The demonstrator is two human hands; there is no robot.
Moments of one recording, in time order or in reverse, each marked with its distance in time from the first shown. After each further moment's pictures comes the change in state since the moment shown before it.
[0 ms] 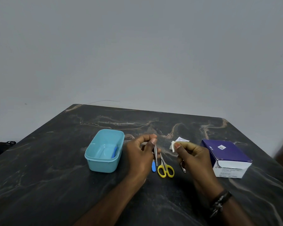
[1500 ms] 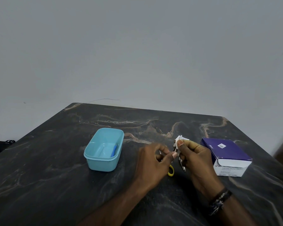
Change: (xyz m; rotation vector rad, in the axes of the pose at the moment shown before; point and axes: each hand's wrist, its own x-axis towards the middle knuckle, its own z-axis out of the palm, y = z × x) left_hand -0.018 -0.009 0.007 0.391 -0.247 0.187; right_hand 0.005 0.007 0.001 0.145 0.035 0.081
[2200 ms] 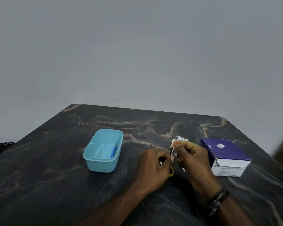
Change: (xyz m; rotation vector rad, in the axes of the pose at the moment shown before) left_hand -0.001 -0.003 0.002 0.155 -0.077 0.121; right_hand -0.003 0.000 0.001 -0.083 -0.050 -0.085
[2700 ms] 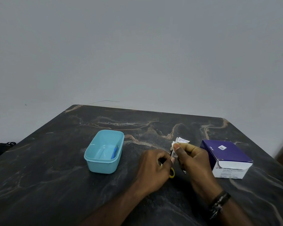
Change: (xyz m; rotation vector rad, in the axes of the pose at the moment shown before) left_hand 0.001 -0.002 -0.002 -0.019 -0.016 0.008; right_hand 0.001 0.002 0.002 -0.008 -0.002 -0.009
